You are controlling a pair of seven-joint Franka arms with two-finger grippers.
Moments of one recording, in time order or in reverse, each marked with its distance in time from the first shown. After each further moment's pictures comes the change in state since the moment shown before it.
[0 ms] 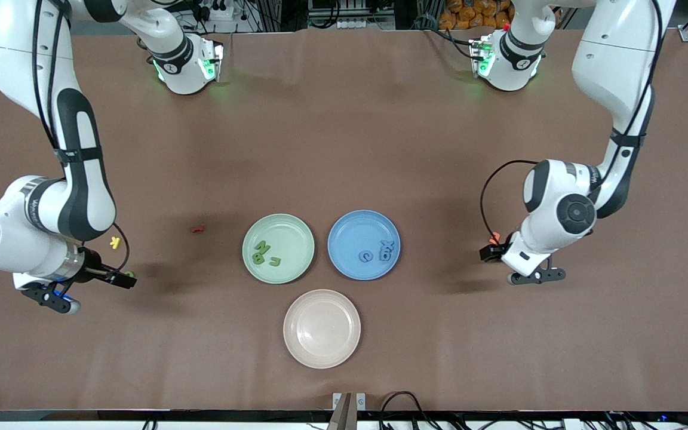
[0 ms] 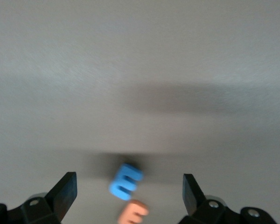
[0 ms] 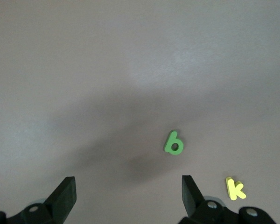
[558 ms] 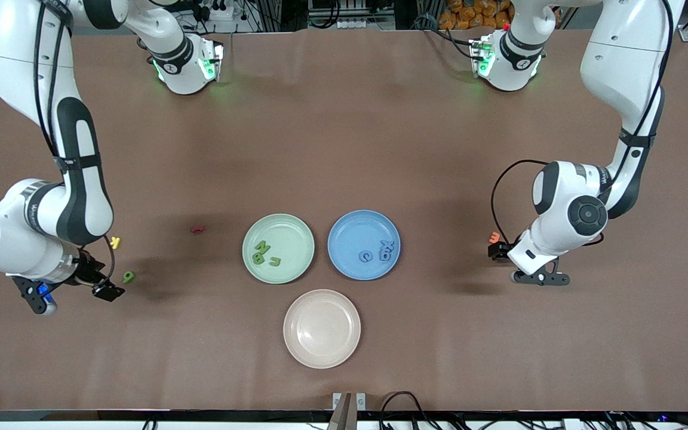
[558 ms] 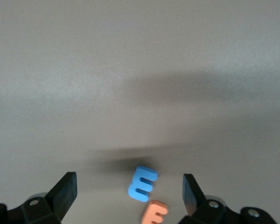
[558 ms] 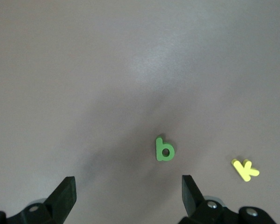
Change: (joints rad) left arm 0.031 0.000 -0.012 0.002 0.025 -0.003 0.151; right arm -0.003 0.032 -0.022 -0.005 0.008 0.062 0.380
